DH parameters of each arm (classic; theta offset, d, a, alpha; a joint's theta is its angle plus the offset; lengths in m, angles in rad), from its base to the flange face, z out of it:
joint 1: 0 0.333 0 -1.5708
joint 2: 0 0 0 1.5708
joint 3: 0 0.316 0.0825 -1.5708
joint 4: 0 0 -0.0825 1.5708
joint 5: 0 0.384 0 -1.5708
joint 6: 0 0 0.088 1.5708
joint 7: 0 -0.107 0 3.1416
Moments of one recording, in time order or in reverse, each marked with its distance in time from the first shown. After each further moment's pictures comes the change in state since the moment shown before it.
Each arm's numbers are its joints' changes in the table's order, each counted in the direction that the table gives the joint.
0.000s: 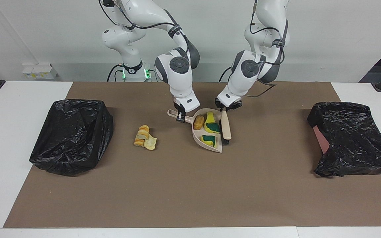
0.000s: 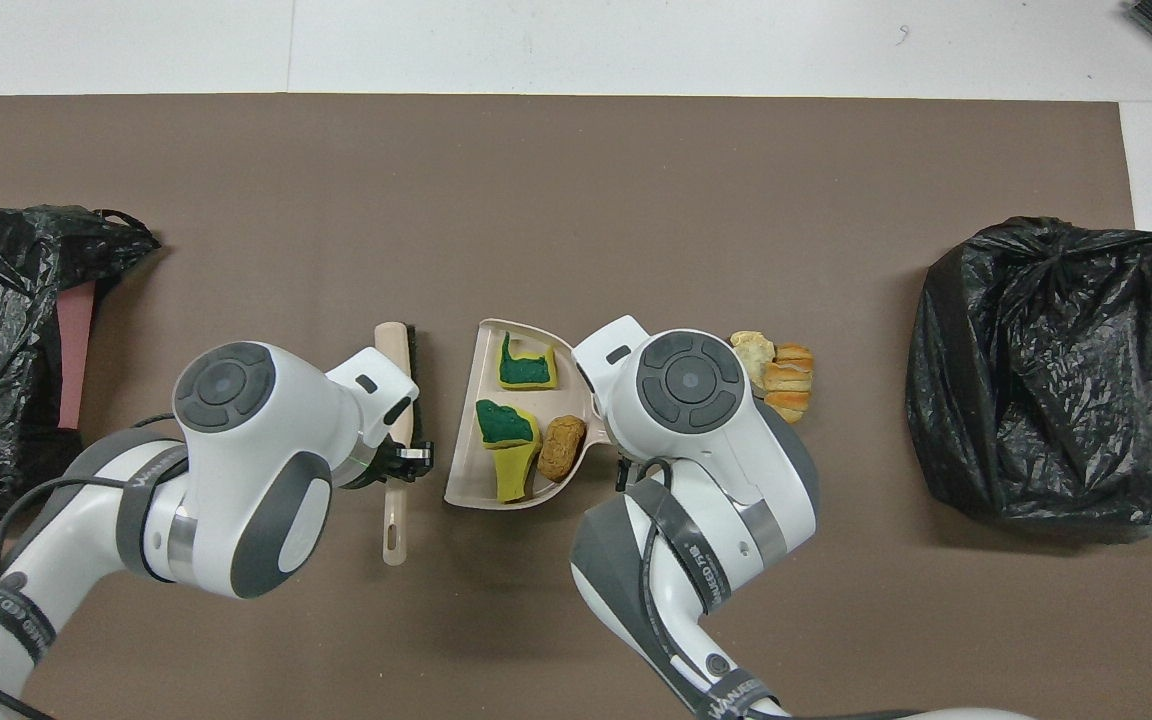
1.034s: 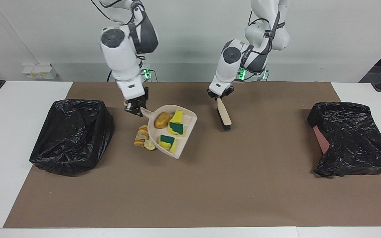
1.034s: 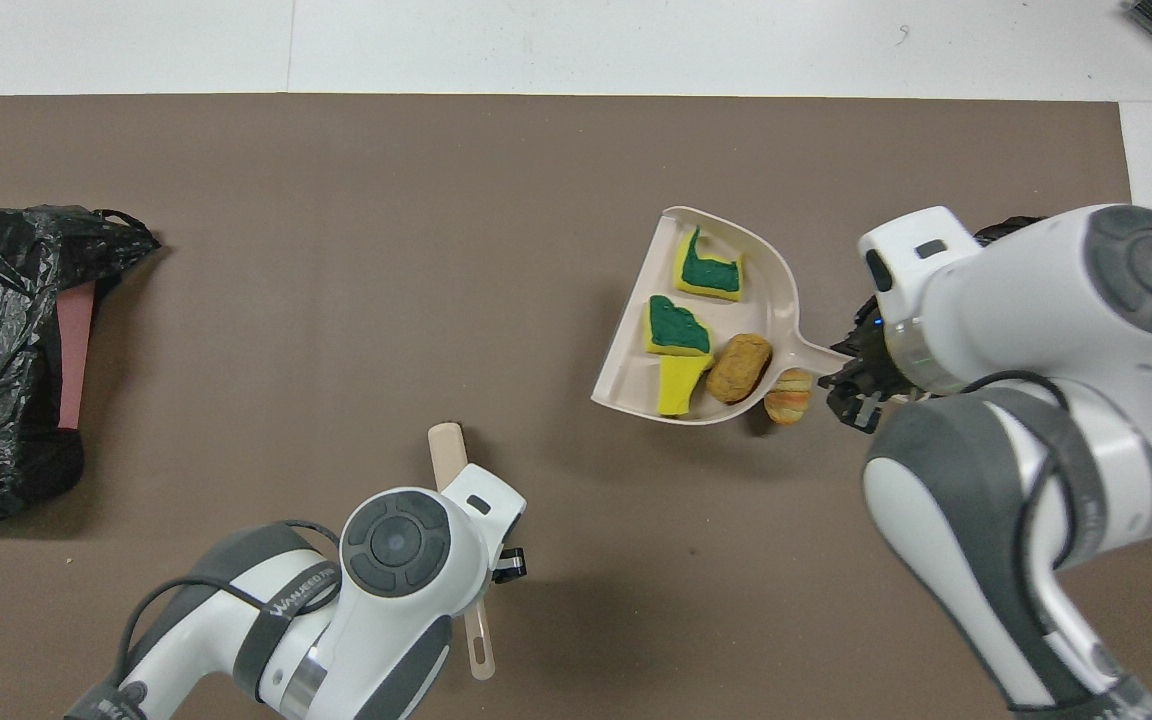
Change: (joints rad) left arm -0.313 -0.137 -0.034 0.141 0.022 0.034 0.472; right arm -0.375 -0.241 -0.011 -0.034 -0.004 0.219 0.156
